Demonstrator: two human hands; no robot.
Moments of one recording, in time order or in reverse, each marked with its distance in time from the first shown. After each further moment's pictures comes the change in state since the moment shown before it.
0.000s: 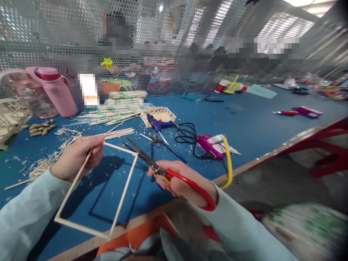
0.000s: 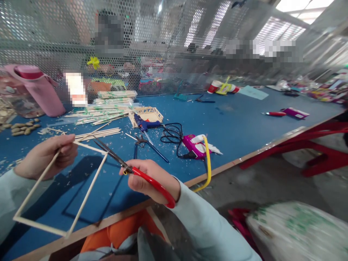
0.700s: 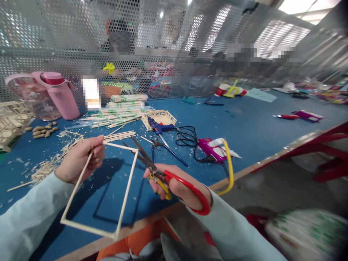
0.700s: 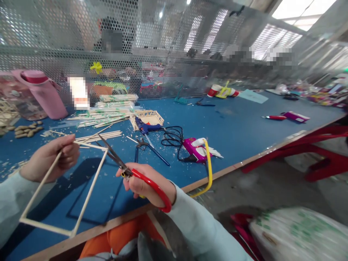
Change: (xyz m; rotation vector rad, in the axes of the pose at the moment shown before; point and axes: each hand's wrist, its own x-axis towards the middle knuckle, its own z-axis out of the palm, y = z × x) left_hand 0.004 -0.006 -0.001 -0.042 0.008 0.080; right_hand 0.008 0.004 0.010 0.182 0.007 -0.031
